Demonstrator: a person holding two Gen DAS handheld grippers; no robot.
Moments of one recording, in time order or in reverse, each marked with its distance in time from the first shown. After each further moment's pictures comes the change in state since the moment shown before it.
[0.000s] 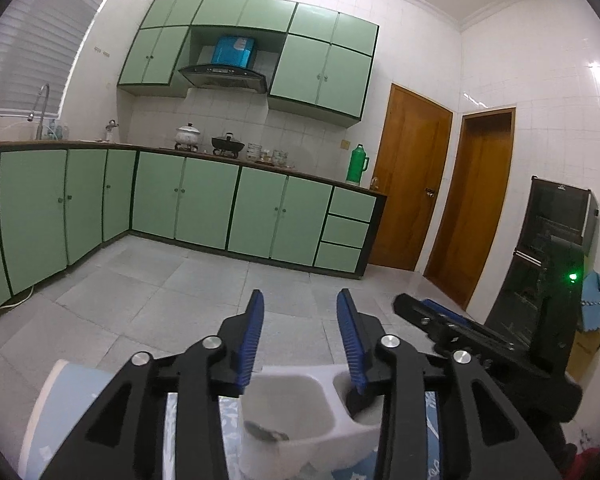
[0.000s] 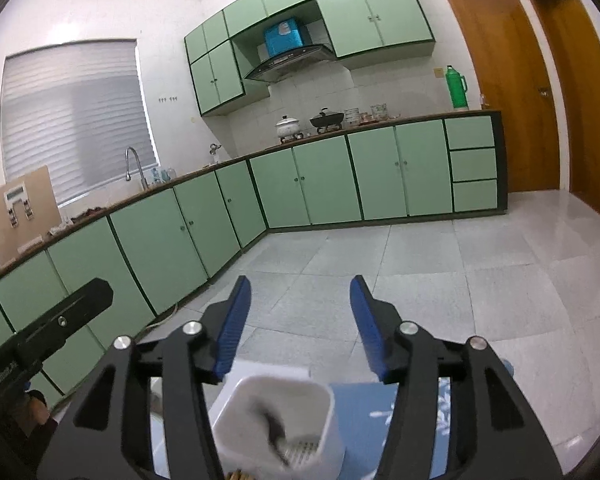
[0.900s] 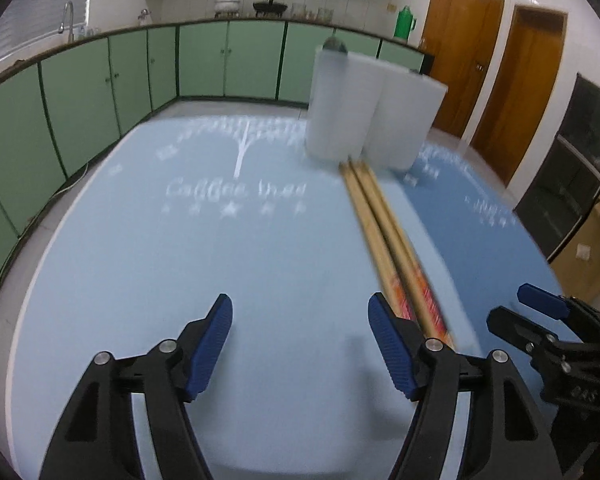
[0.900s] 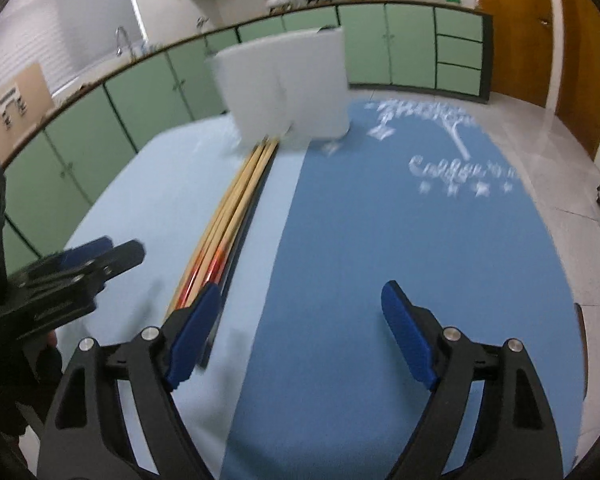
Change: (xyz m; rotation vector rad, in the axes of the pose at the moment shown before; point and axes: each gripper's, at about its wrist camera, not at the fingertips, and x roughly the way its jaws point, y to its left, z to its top) left arm -0.123 0.015 -0.191 -0.014 0.544 0.186; right arm -0.147 0.057 -0.221 -0.045 0.495 -0.083
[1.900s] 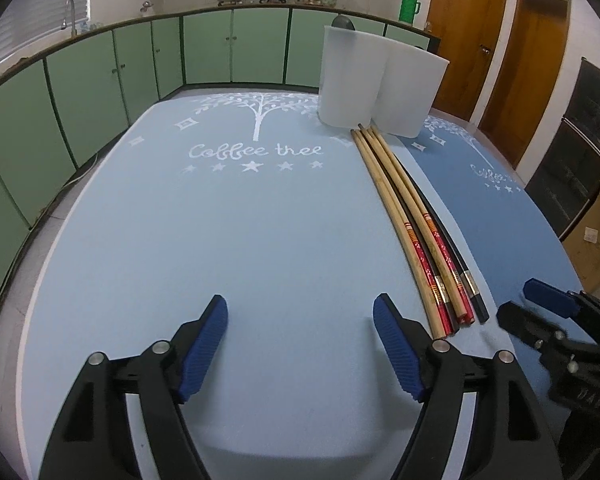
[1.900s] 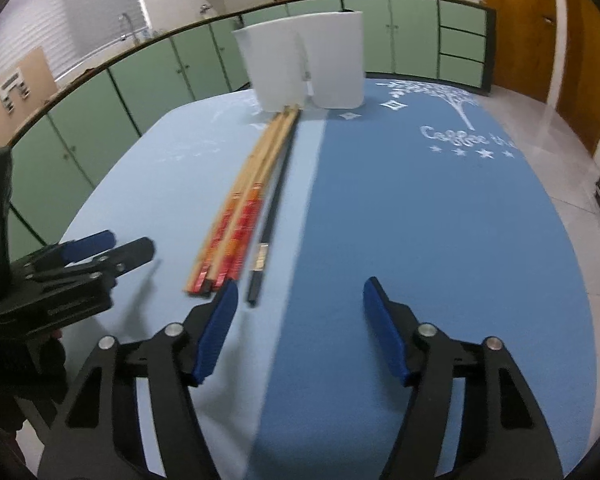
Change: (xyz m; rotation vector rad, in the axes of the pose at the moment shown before) left arm -0.017 0.006 -0.020 0.014 0.050 0.037; right arm -0.015 0.024 -0.024 -0.051 0.030 -0.026
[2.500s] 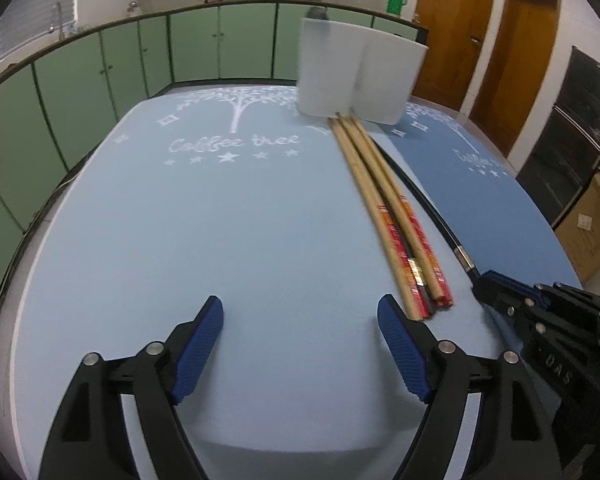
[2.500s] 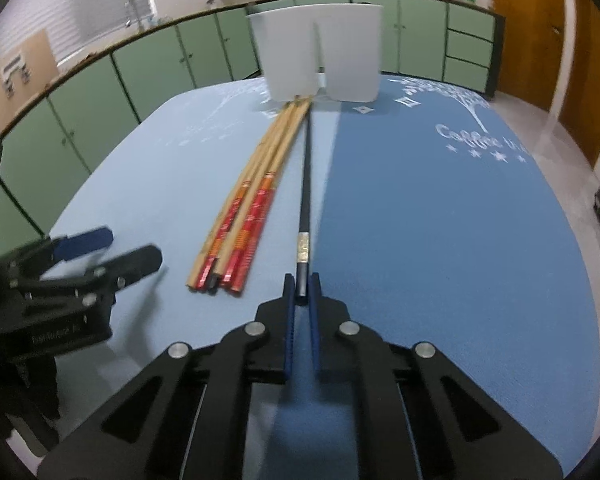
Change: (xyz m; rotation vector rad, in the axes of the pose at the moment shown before) left arm -0.001 -0.019 -0.006 0.044 0.023 -0.036; right arm 0.006 -0.003 0.001 0.030 0.009 -0.012
